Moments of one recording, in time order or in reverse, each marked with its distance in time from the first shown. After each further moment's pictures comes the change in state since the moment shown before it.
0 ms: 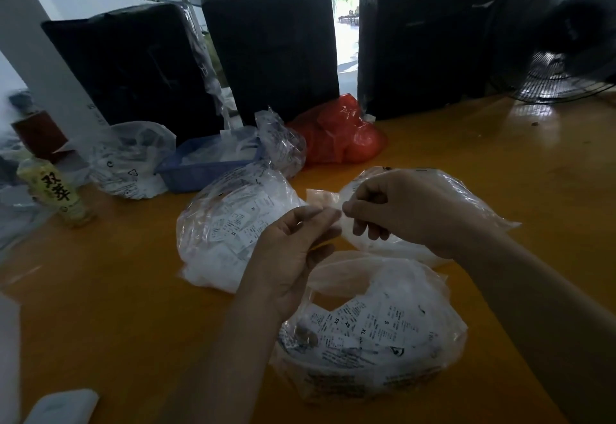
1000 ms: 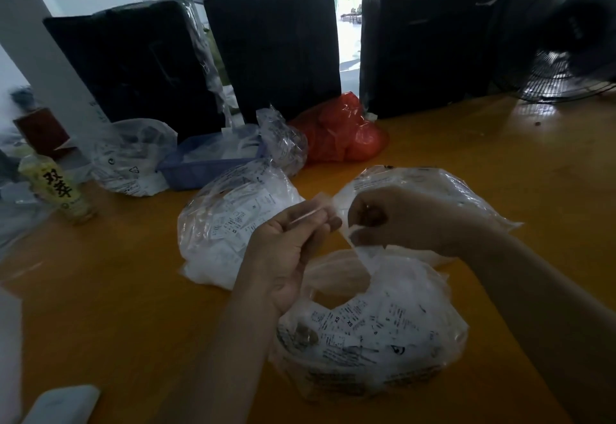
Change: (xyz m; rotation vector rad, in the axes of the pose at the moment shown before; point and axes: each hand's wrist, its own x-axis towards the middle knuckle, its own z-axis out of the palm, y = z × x) left_hand -0.001 0.004 -0.002 -0.184 0.074 -0.042; right_hand 0.007 0.020 -0.001 -0.063 -0.208 -0.008
